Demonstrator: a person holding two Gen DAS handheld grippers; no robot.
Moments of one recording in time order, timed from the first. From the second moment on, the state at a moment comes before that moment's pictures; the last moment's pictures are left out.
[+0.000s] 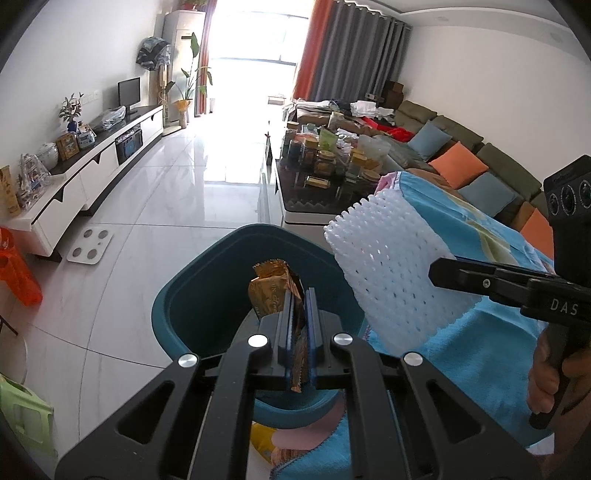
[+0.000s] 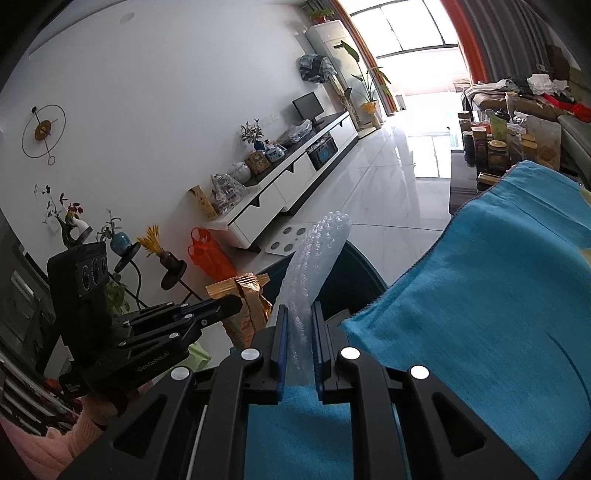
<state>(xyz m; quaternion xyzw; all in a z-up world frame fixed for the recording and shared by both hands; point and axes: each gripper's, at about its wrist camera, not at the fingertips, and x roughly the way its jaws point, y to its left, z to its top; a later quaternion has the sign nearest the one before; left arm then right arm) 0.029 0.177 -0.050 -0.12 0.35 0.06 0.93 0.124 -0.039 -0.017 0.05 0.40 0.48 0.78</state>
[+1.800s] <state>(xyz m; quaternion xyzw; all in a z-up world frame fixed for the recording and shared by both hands) 0.082 0.188 -0.092 -0.11 0.39 0.08 0.91 0.146 0.028 -0.047 0.01 0.47 0.44 0.76</state>
